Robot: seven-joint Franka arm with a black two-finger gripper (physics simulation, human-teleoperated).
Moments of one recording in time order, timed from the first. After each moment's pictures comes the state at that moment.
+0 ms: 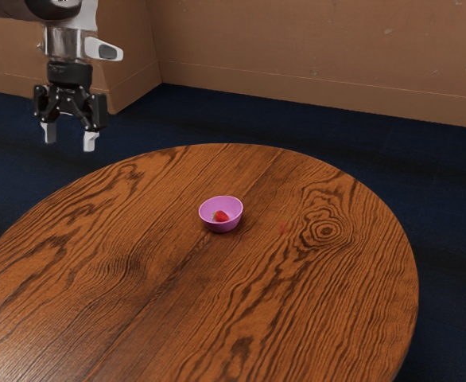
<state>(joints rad) 0.15 0.14 -0.05 -1.36 0.06 1.12 0.03</state>
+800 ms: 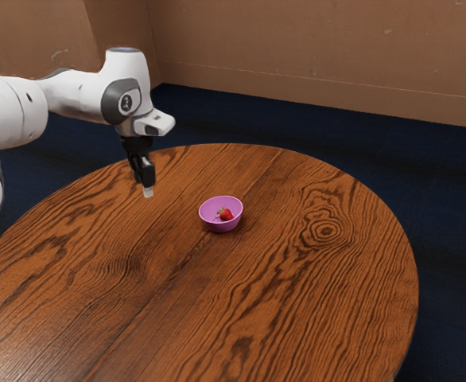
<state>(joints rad) 0.18 0.52 -0.06 -1.43 0.09 1.86 0.71</state>
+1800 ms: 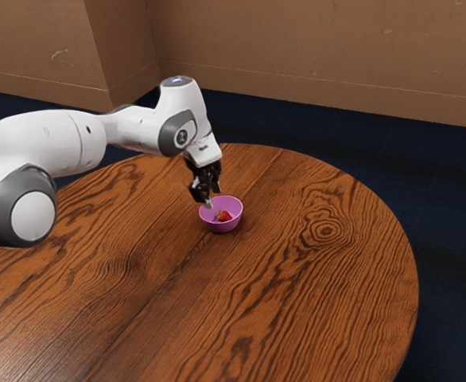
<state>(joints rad) 0.11 0.79 -0.17 -1.22 0.08 2.10 1.37</state>
